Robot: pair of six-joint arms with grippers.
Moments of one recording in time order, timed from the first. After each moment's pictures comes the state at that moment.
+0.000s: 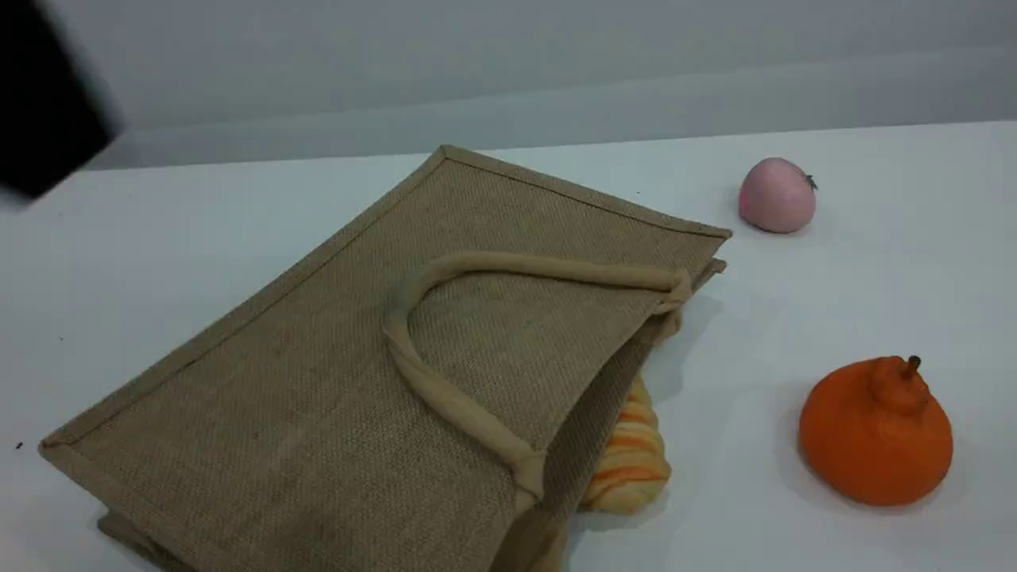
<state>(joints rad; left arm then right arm) -0.88 1.12 -1.09 -0.08 1.22 0.09 0.38 0.09 -0.50 -0.02 1.06 0.06</state>
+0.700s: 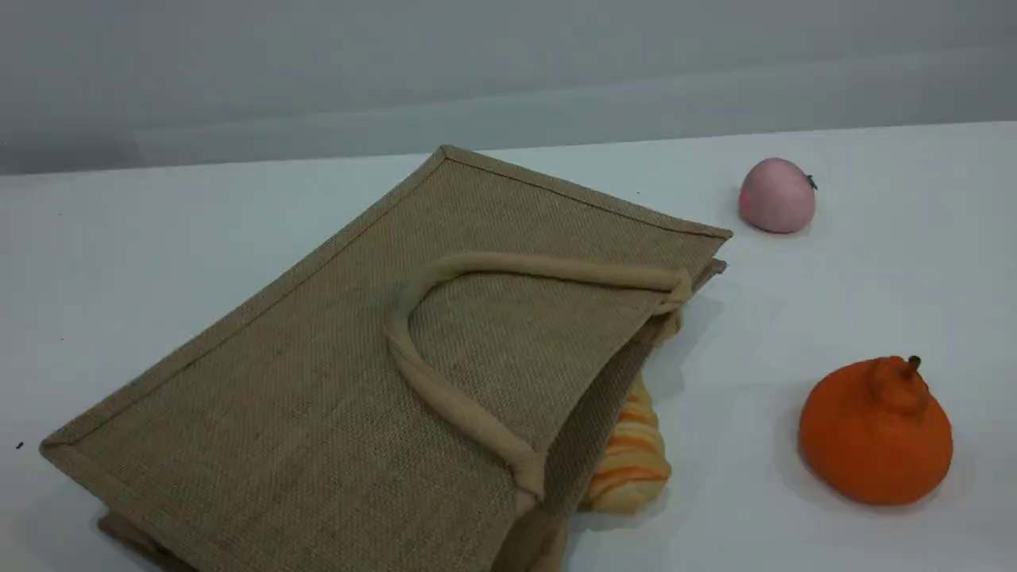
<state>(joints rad) -0.88 0.34 -0.53 -0.02 1.06 -0.07 0.38 0.09 -0.50 -0.02 1.07 0.06</state>
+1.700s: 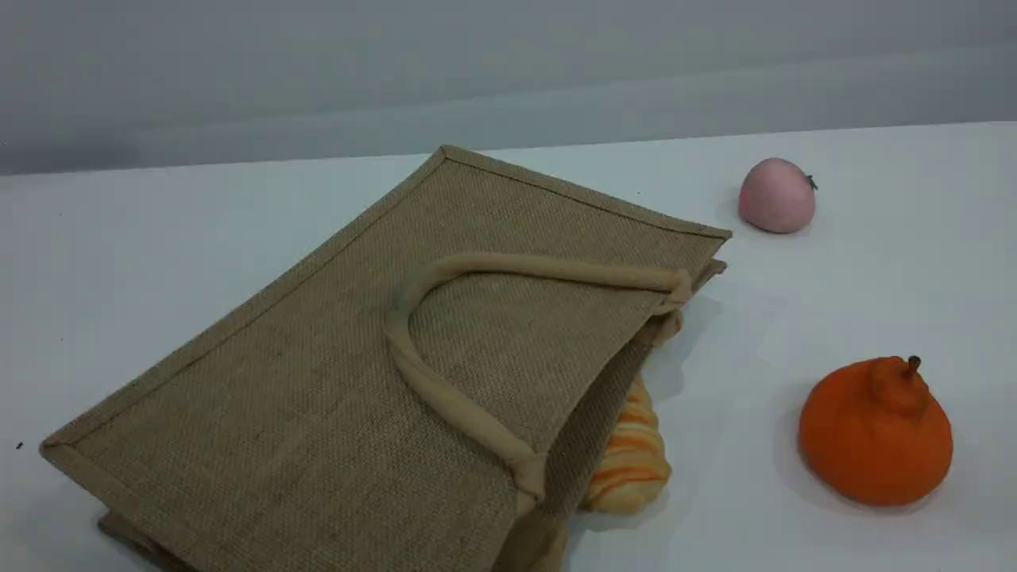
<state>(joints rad) -0.78 0.27 -0.52 -0.03 1.10 -0.06 0.04 0.00 -0.50 -0.02 1.07 0.06</state>
